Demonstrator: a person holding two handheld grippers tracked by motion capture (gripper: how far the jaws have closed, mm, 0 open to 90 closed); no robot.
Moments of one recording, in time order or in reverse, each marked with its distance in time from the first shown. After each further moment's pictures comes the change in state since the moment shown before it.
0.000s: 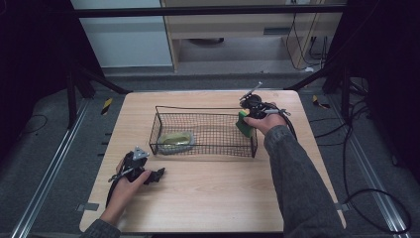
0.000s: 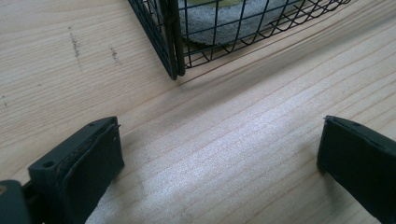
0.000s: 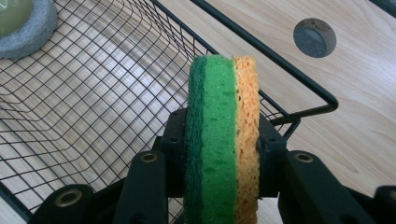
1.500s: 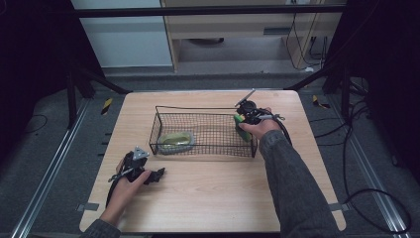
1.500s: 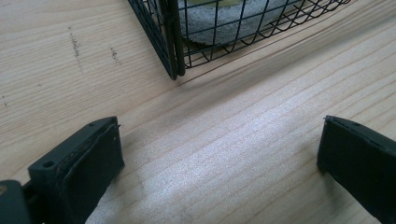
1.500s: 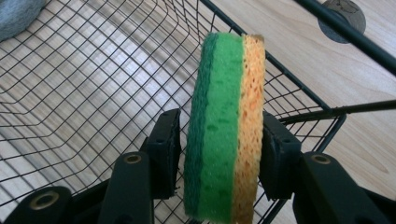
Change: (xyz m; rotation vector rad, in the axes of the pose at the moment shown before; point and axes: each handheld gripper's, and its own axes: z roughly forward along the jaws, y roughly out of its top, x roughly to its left) left arm 0.000 0.000 0.000 0.001 0.000 0.002; right arm 0.014 -0.005 0.020 0.043 -0.011 -0.016
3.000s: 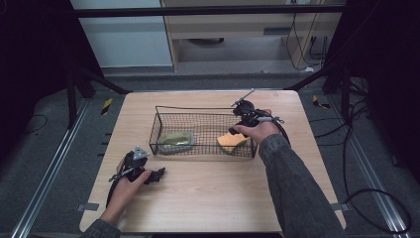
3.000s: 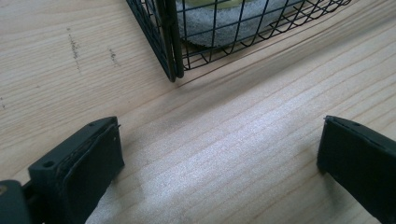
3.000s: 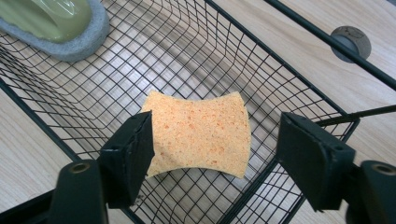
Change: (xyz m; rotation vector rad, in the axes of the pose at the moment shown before) left arm -0.001 0.001 0.001 0.000 0.000 -0.003; right arm 0.028 0.000 -0.033 -0.076 0.029 0.005
